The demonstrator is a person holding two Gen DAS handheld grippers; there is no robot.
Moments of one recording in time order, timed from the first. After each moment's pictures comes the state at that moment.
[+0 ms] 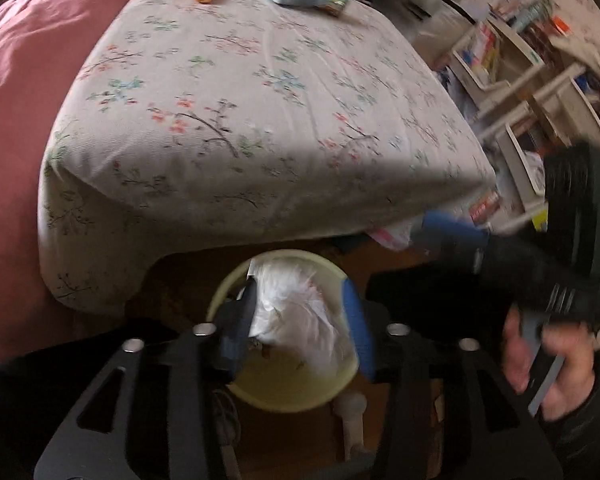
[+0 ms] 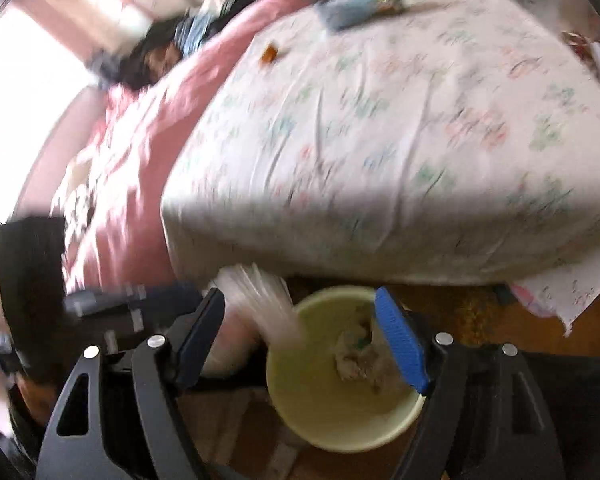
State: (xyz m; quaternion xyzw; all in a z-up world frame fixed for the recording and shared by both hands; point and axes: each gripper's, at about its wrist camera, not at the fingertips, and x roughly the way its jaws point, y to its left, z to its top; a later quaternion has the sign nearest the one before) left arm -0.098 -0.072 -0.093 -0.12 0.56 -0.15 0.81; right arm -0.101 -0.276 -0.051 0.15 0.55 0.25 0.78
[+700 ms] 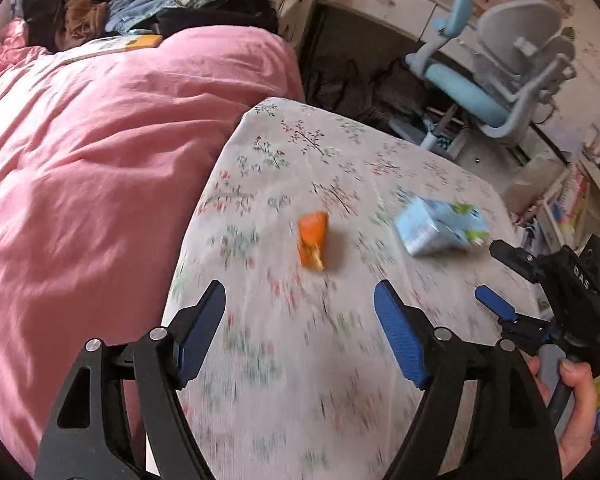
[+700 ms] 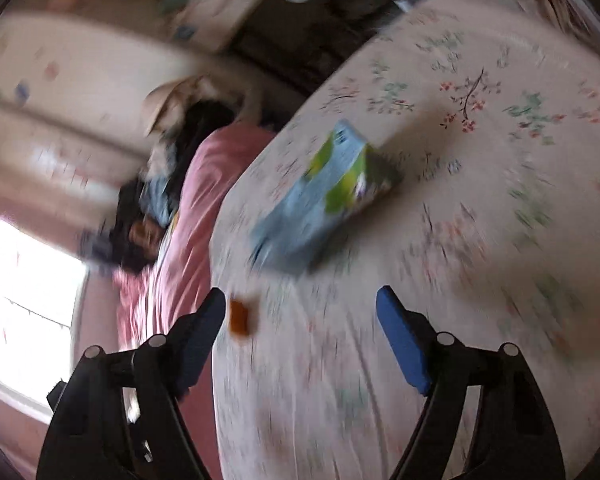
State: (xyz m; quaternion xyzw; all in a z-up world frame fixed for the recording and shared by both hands) left arm 0.157 0.013 -0.046 -0.14 0.44 0.03 0.88; right arm 0.148 -0.275 -0.082 0.41 0.48 0.15 0.76
